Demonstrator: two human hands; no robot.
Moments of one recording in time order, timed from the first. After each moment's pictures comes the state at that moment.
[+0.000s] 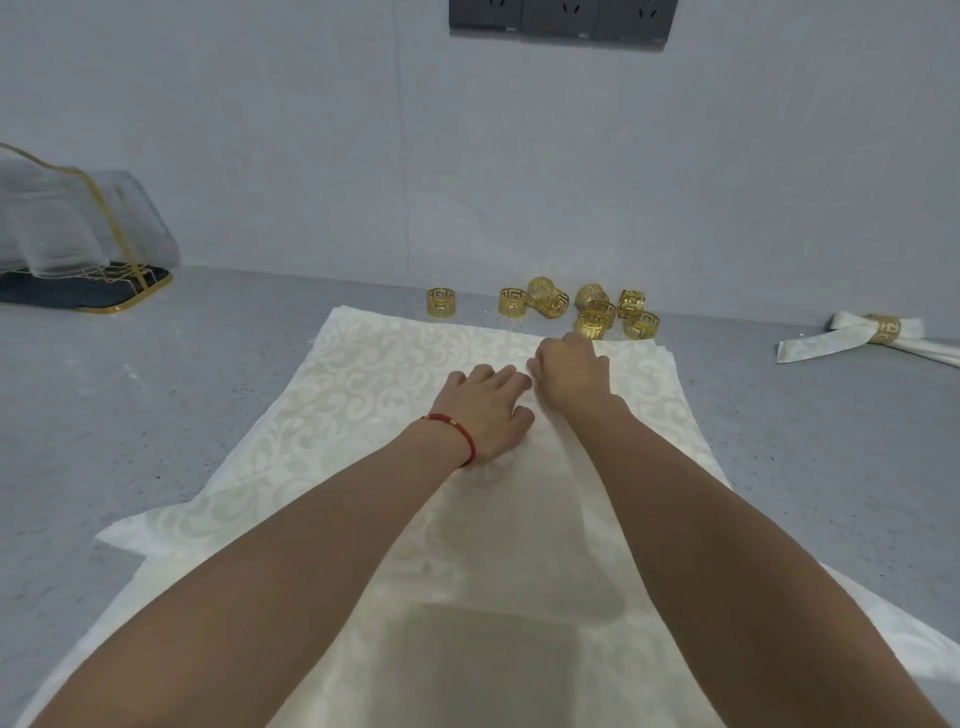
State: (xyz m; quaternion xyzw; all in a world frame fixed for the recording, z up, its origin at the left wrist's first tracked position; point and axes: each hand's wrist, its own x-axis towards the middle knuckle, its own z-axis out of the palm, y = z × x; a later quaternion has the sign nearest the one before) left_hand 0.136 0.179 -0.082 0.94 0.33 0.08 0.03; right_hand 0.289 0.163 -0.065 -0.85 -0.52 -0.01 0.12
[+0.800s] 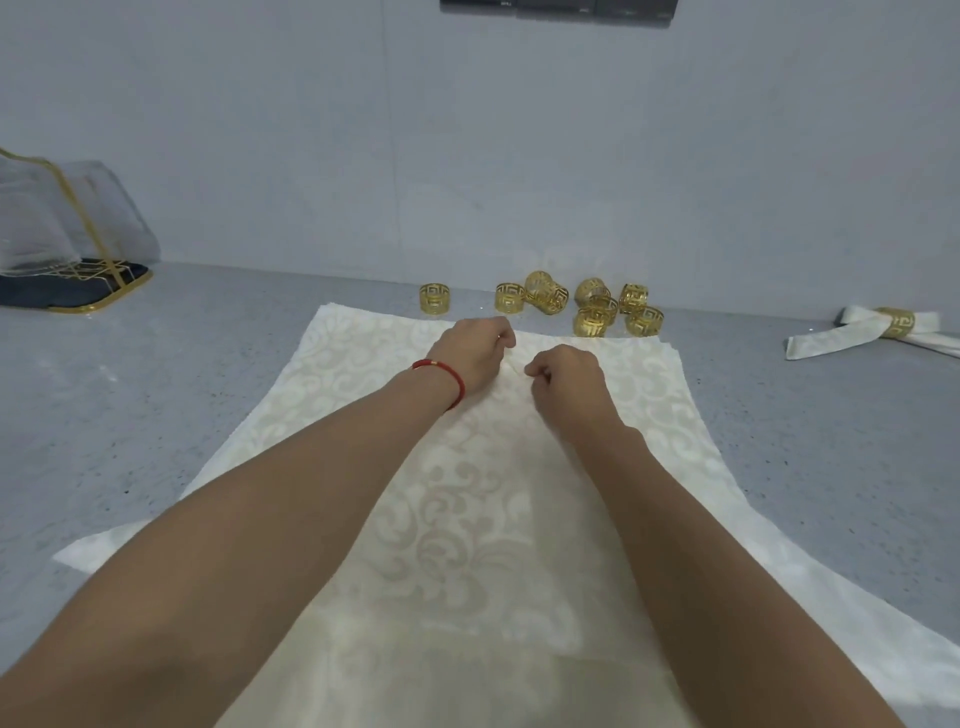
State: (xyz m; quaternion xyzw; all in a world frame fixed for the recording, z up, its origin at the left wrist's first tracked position) left_hand 0.156 0.234 -0.049 0.88 0.40 0.18 0.20; right_hand 0.287 0.148 -0.079 -0.78 -0.54 0.03 0.30
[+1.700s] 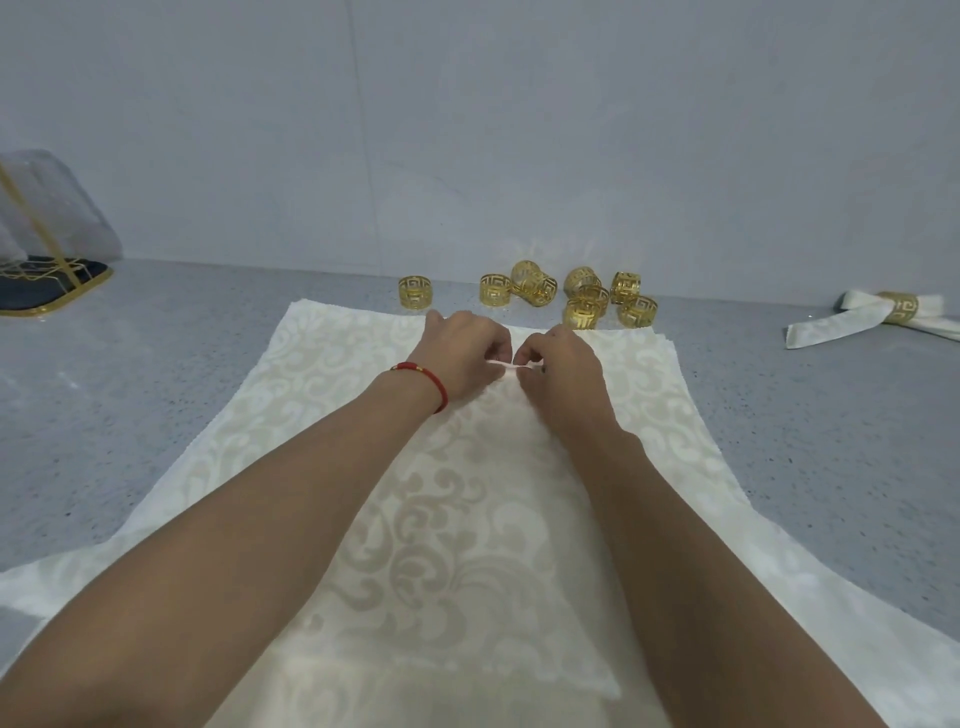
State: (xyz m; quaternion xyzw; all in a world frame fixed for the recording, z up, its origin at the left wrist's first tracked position) left_hand 0.167 0.234 -0.049 0.93 0.34 0.14 0.05; right_hand 0.294 0.148 -0.085 -0.76 -0.56 -0.01 0.33
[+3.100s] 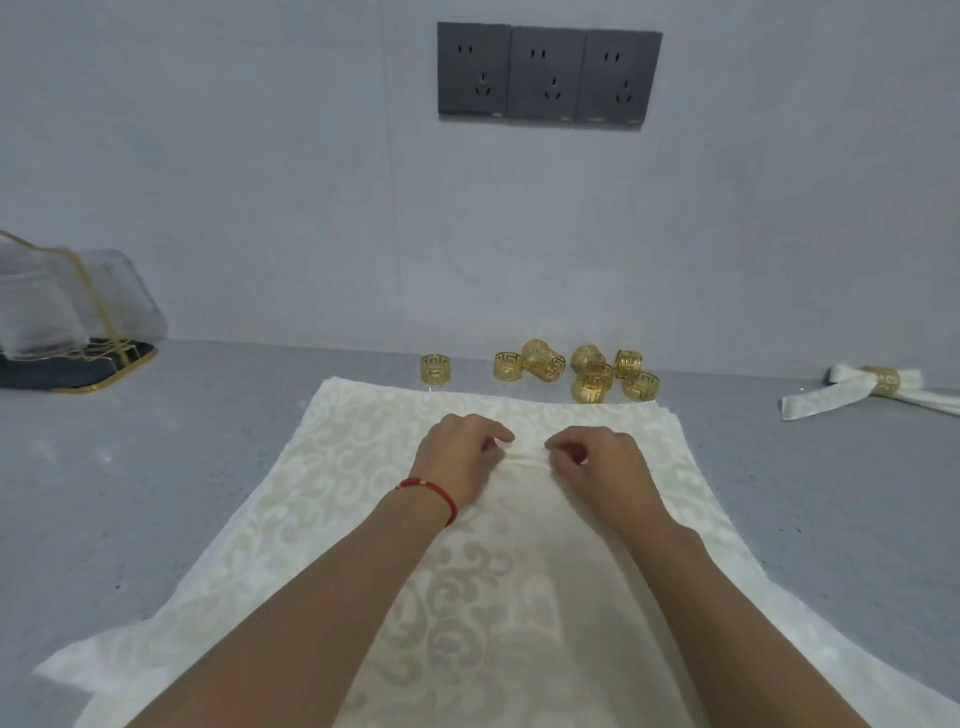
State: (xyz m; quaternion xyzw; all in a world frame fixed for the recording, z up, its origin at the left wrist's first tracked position) left_hand 0.130 0.213 -0.069 0.88 0.38 0.24 0.17; right_hand 0.297 0.107 -0.078 -0.76 -0.55 0.02 0.35
